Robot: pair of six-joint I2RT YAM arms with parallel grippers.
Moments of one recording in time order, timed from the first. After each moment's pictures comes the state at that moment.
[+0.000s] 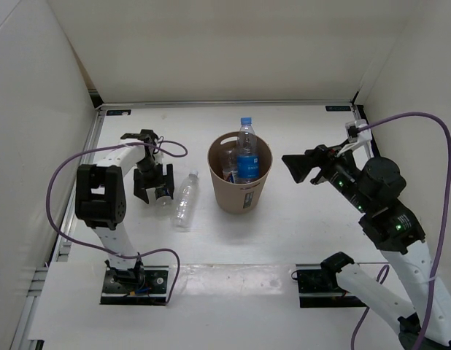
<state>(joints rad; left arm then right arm) -0.11 1.83 1.28 -1.06 0.10 -0.23 0.53 0.70 1.10 -0.46 -0.08 0.40</state>
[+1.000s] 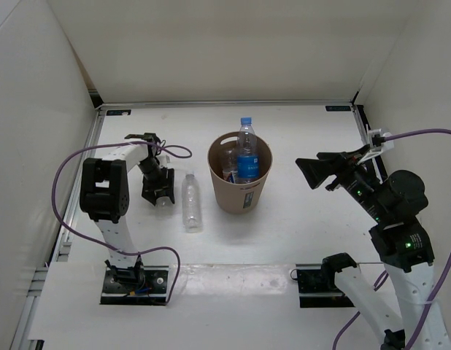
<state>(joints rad) -0.11 1.91 1.30 -1.08 0.22 -0.15 0.30 0.59 1.08 -0.46 -0.32 0.46</state>
